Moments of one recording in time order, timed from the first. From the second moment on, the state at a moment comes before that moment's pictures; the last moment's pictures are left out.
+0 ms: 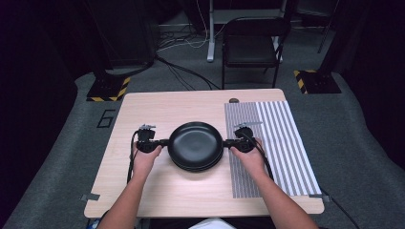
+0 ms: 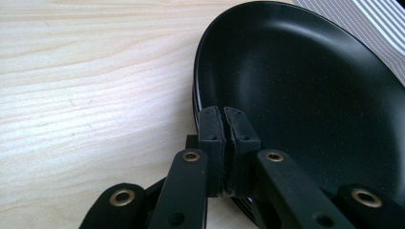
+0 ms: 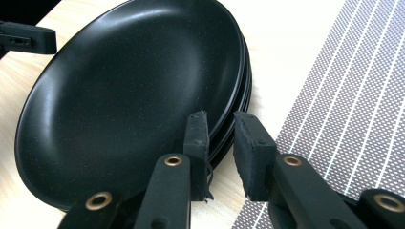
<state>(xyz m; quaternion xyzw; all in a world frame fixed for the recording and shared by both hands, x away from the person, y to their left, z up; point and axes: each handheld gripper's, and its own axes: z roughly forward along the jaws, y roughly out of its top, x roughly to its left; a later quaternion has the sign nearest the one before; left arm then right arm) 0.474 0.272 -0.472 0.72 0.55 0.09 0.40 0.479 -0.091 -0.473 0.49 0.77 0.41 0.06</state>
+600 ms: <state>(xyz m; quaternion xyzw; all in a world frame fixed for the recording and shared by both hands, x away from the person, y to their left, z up) 0.477 0.278 -0.476 0.70 0.57 0.05 0.42 0.481 -0.091 -0.479 0.50 0.76 0.41 0.04</state>
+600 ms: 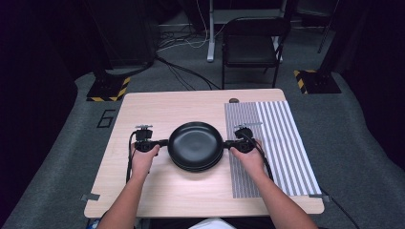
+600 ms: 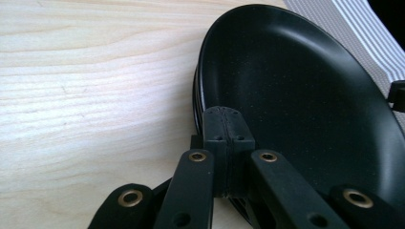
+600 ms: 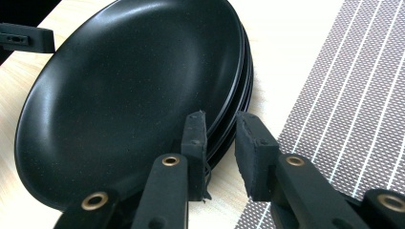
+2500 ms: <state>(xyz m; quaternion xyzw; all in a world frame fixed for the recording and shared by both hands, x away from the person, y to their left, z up) 0.477 0.273 -0.481 0.70 0.58 0.04 0.42 0.483 -0.106 -0.487 0.54 0.71 0.45 -0.01</state>
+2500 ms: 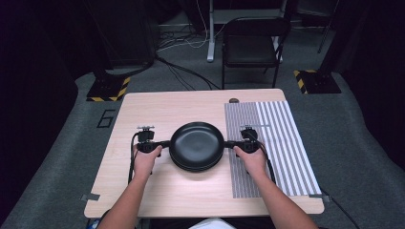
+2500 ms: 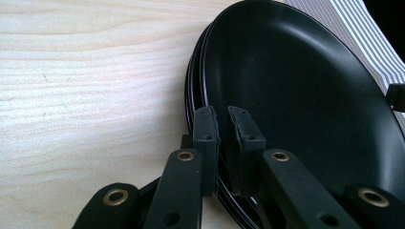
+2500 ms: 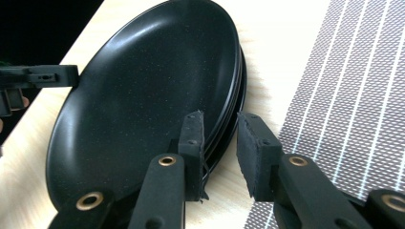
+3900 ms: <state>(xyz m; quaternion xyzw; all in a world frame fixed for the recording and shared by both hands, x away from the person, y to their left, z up) 0.483 0.250 -0.494 0.70 0.58 0.02 0.42 0.490 -0.107 -0.491 0.58 0.68 0.45 -0.06</state>
